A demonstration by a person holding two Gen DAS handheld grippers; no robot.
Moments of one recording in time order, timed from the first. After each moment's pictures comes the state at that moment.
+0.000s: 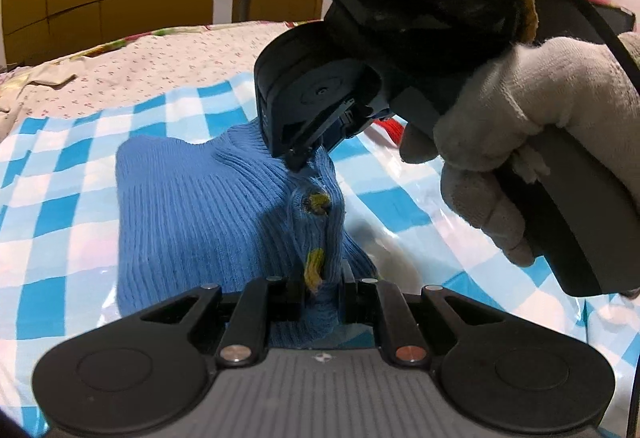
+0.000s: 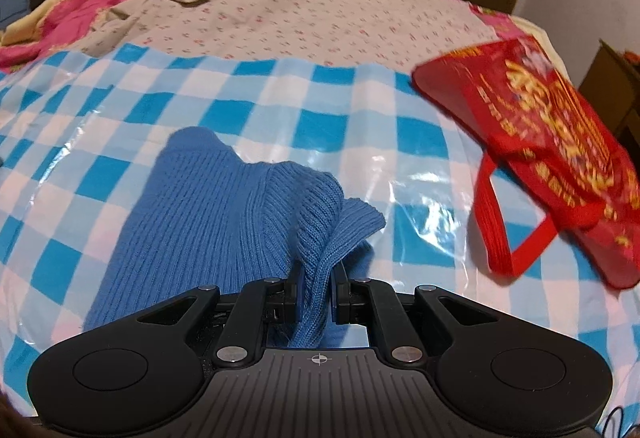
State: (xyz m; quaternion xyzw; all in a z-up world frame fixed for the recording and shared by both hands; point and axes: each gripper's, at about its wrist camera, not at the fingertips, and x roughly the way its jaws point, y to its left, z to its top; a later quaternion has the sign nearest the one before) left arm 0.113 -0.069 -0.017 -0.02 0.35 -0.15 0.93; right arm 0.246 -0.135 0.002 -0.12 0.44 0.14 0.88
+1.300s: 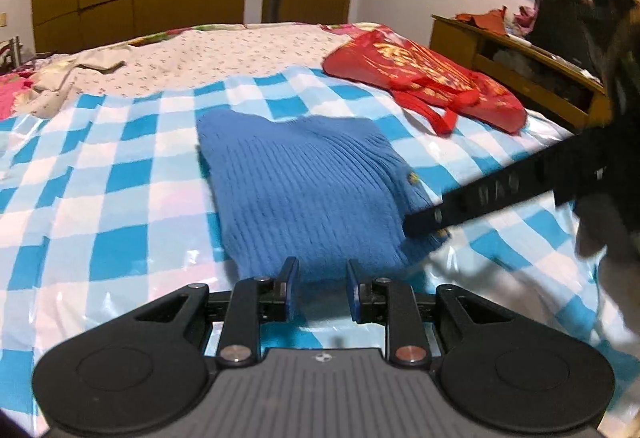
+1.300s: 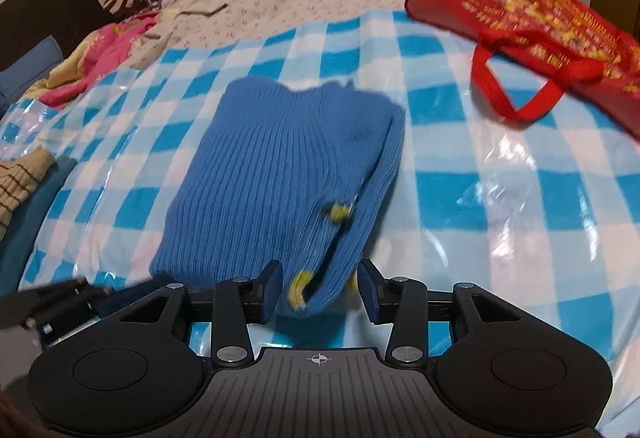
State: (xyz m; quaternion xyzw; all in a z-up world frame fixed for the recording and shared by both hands) left arm 0.074 -0.004 -0.021 -0.03 0.34 -0.11 0.93; right arm 0.154 -0.189 -0.015 0.01 0.46 0.19 0.86
